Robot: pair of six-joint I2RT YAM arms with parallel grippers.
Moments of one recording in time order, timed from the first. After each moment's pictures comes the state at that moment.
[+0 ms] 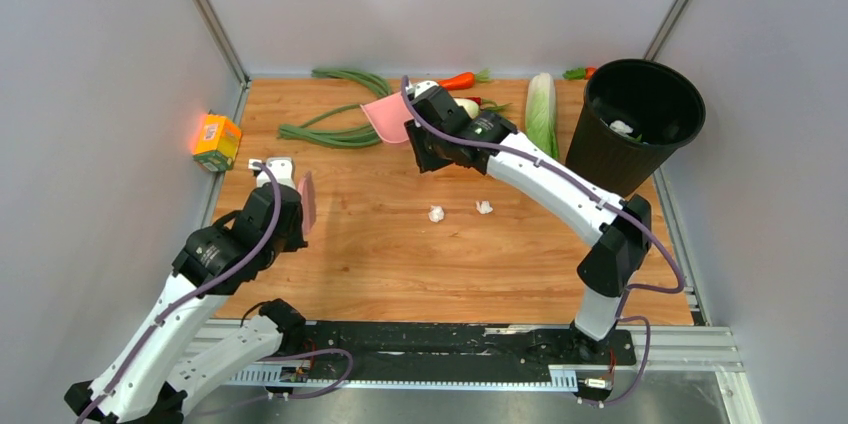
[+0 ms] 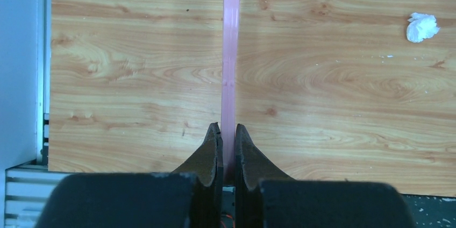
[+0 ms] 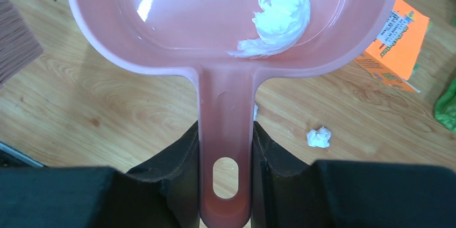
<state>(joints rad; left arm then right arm) -0.62 0.71 1.05 -1.19 -0.48 -0.49 0.85 1.78 1.81 -0.84 0.20 0.31</state>
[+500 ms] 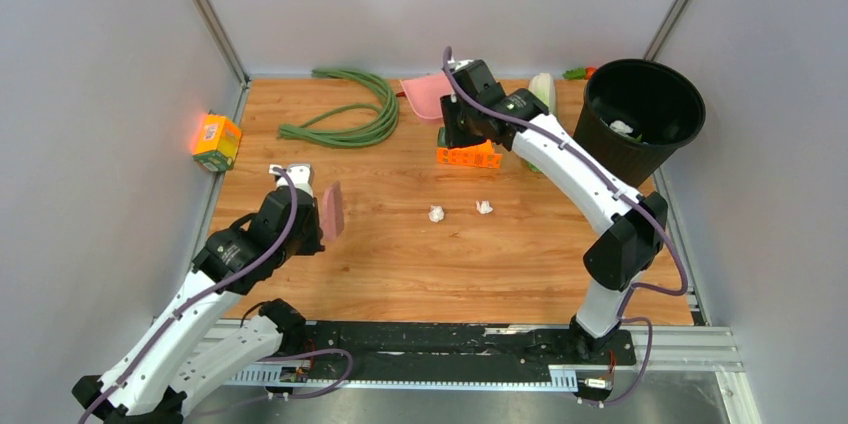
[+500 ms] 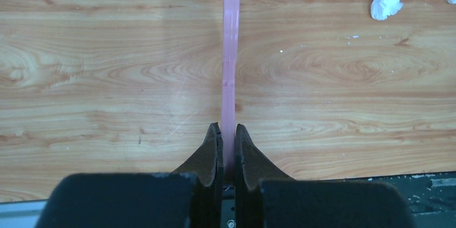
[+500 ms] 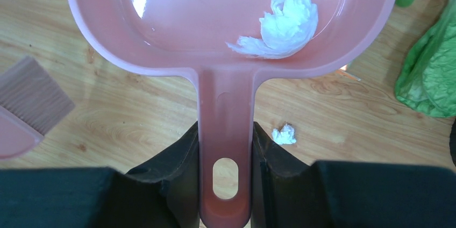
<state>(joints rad) -0.62 0.70 0.91 -1.04 -0.34 -0.51 0.67 1.77 1.82 -0.88 0.13 0.32</state>
